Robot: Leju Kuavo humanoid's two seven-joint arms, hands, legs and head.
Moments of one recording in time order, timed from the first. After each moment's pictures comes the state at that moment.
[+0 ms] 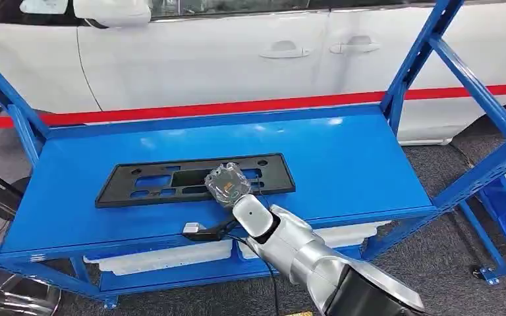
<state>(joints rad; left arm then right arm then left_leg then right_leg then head) -0.03 0.09 -0.24 -0.17 0.34 -0.07 -0.30 -0.86 0.35 1.00 -0.44 1.26 -0.36 0.25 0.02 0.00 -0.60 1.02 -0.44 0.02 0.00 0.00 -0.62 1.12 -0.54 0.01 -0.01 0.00</state>
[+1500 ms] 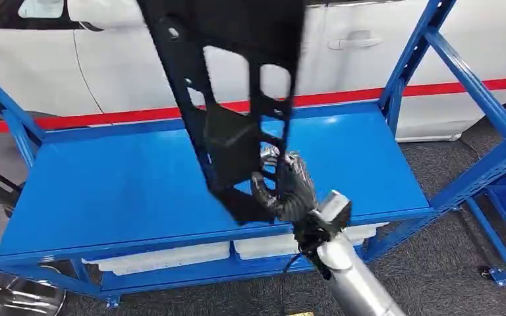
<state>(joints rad) -0.01 0.09 -0.23 -0.17 0.41 -0.10 -0.58 -0.34 0.02 0.54 -1.63 -0.26 0.07 -0.44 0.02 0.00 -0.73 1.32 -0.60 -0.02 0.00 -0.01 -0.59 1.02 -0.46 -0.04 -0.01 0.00</state>
